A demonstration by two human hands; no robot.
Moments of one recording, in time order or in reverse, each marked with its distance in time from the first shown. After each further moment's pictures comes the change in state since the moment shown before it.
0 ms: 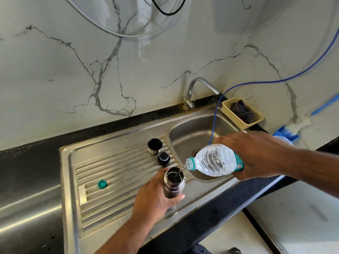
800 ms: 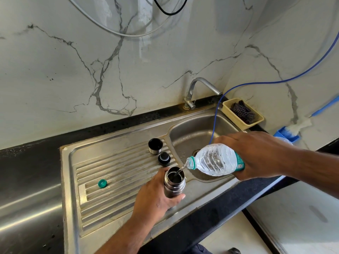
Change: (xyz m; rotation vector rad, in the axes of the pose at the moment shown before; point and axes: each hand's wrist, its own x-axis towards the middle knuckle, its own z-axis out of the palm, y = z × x) left_hand 0.001 0.001 -0.002 0.020 -0.029 -0.003; right_hand 0.000 0.001 0.001 0.029 0.015 0.008
